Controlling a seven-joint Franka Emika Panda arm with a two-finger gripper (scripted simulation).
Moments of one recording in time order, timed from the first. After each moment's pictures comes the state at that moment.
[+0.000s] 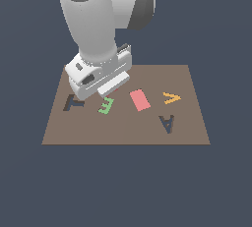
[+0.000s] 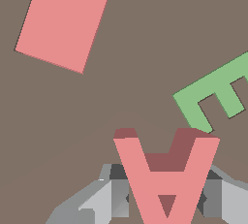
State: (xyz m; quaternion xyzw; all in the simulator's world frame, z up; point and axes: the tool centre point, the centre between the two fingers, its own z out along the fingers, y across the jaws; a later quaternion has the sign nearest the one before) arm -0.040 -0.065 0.031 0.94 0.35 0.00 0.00
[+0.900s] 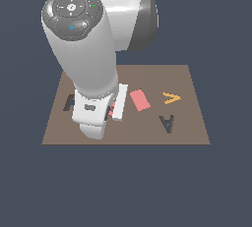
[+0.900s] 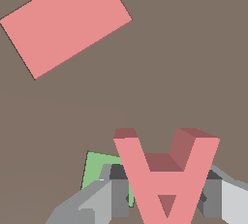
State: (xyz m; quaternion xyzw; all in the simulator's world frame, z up) arm 0.045 -0.060 0.035 0.76 0.65 0.00 0.00
